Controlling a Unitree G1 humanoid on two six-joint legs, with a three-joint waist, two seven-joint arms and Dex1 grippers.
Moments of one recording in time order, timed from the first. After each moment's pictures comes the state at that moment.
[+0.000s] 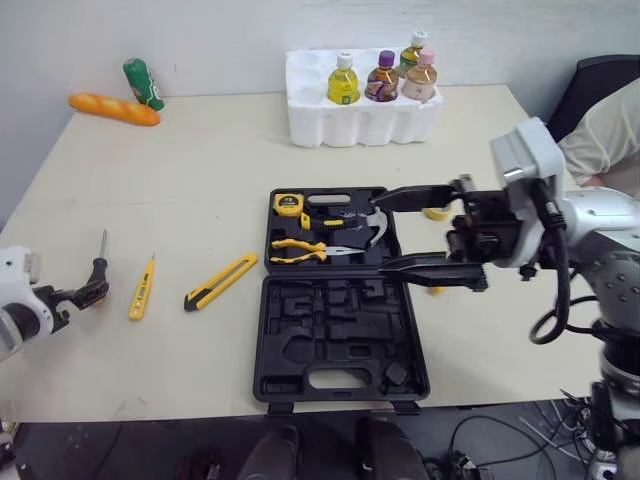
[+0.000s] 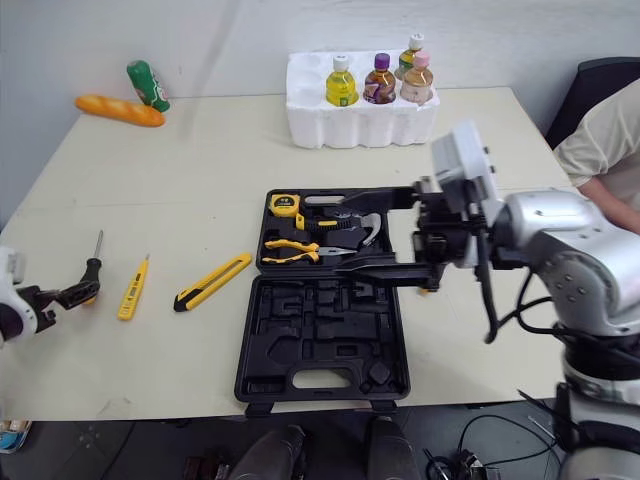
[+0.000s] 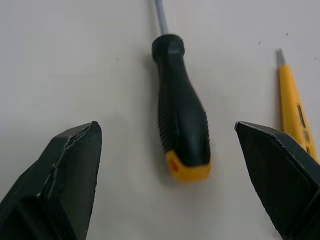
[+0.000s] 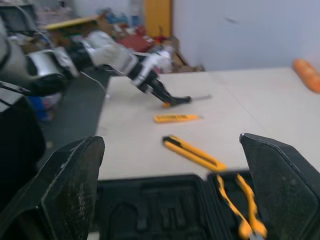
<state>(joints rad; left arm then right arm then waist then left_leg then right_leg) -0.29 0.88 0.54 0.31 -0.41 0.93 -0.44 -0.74 -0.74 -0.04 -0.37 0.89 0.78 1.13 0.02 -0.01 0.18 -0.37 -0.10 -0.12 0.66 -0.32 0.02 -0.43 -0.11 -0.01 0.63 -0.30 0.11</state>
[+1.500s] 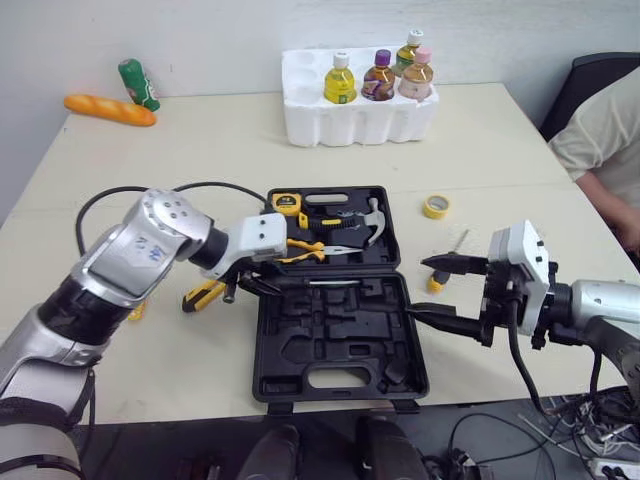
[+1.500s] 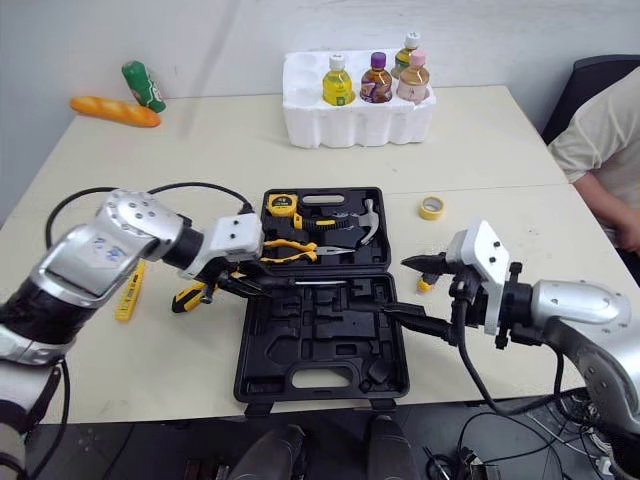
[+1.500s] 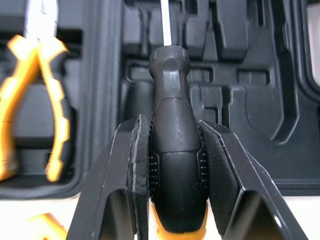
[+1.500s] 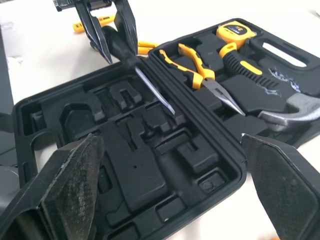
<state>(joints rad) -0.90 0.88 -0.52 -0.11 -0.18 0.74 -1.26 -0.13 -0.89 -0.25 -0.61 0.76 0.79 0.87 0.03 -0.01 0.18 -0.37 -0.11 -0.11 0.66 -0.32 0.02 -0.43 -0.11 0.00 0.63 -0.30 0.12</state>
